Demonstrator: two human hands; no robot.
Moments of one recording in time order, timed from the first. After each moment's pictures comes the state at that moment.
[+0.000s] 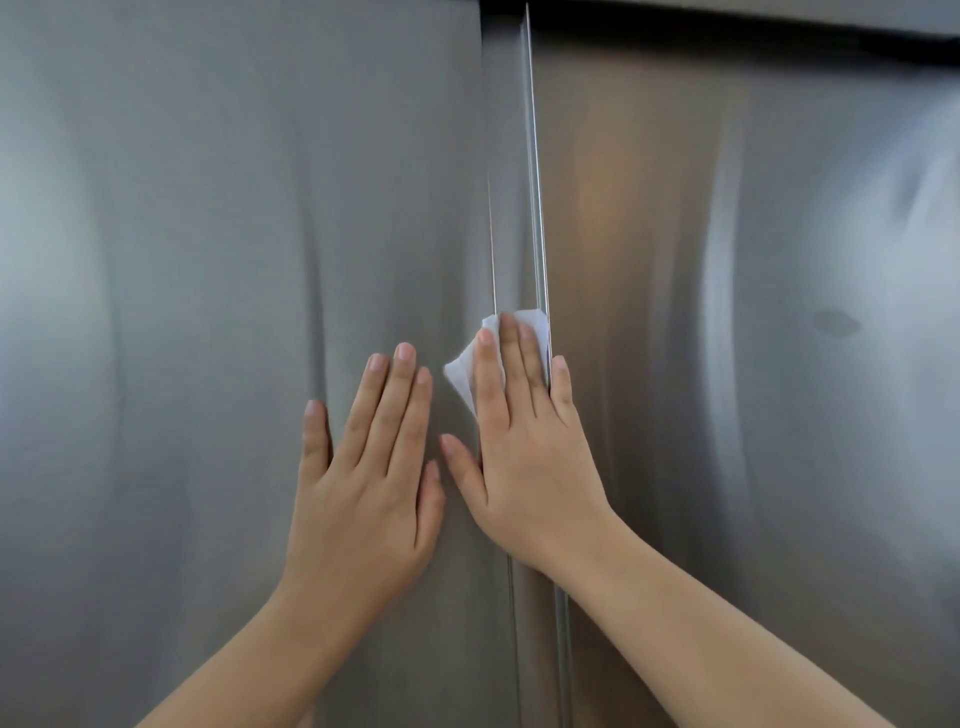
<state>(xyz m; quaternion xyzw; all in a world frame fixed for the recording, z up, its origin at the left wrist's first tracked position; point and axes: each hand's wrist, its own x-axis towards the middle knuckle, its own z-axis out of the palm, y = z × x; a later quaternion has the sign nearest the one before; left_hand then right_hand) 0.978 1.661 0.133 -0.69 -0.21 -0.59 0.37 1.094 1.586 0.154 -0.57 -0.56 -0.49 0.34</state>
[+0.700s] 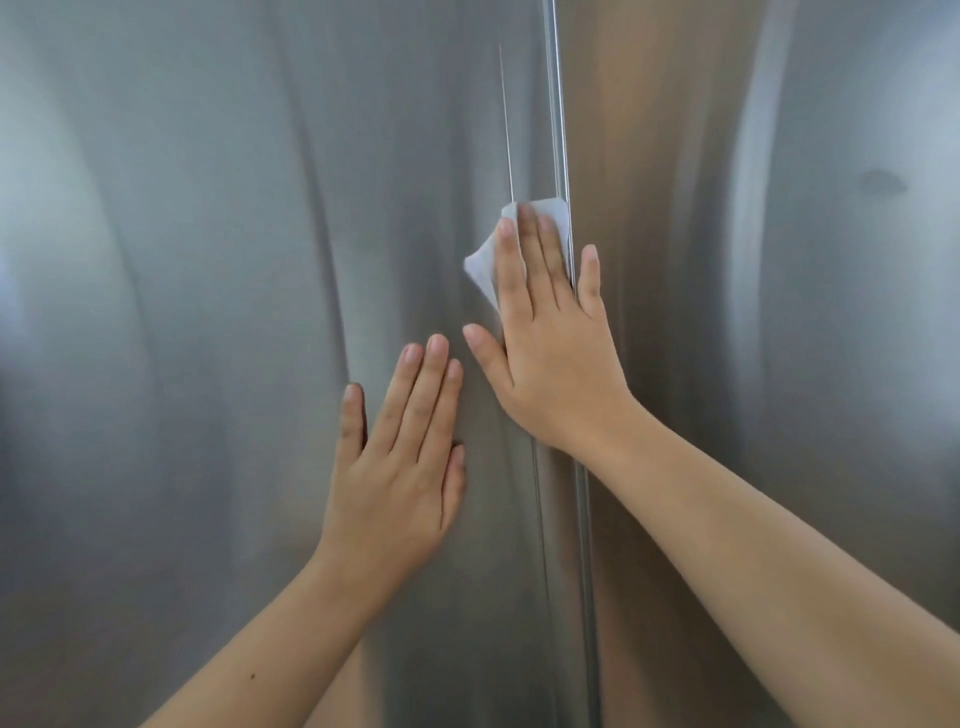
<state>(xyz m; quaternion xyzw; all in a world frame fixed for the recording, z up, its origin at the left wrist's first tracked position) 0.964 1.662 0.071 -0.71 -0.21 -0.52 0.42 1.096 1.587 0.145 -0.60 -0.54 -0.50 0.32</state>
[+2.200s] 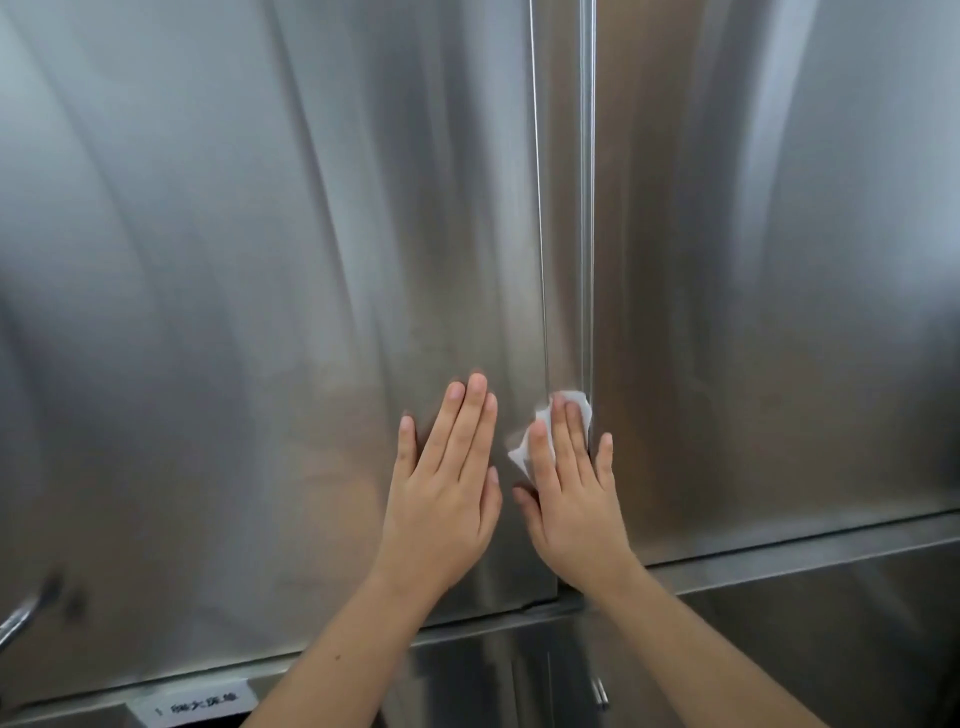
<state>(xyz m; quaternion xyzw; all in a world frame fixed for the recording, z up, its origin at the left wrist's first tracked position) 0.944 1.633 -0.074 -0.83 -0.22 -0.42 0.27 1.085 1.572 -0.122 -0.65 -0.56 -0.40 0.32</state>
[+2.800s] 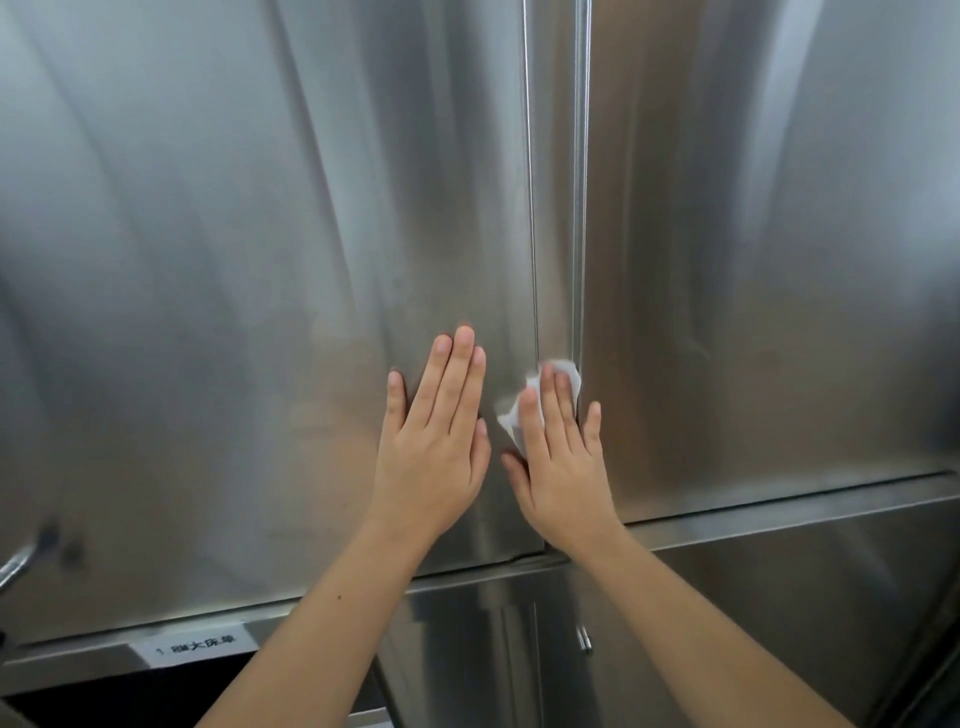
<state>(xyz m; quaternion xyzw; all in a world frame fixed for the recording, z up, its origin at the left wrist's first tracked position) 0.949 1.633 -0.078 -0.82 -0.24 -0.42 0.29 1.085 1.569 -0.135 -0.64 -0.57 -0.38 0.35</state>
